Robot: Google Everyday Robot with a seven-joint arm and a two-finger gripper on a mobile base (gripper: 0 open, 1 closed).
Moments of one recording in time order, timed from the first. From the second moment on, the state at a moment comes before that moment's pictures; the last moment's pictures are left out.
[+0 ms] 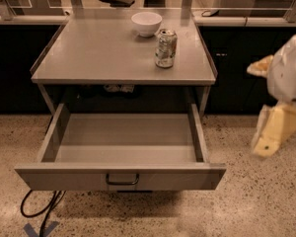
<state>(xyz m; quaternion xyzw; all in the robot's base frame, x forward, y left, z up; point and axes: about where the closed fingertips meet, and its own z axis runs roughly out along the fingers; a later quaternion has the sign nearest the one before) 0.424 -0.206 0.934 -0.62 0.77 -0.02 0.18</state>
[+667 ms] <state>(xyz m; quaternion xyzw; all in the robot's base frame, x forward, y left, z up) 0.415 -0.193 0.754 -0.61 0.77 0.06 0.18</state>
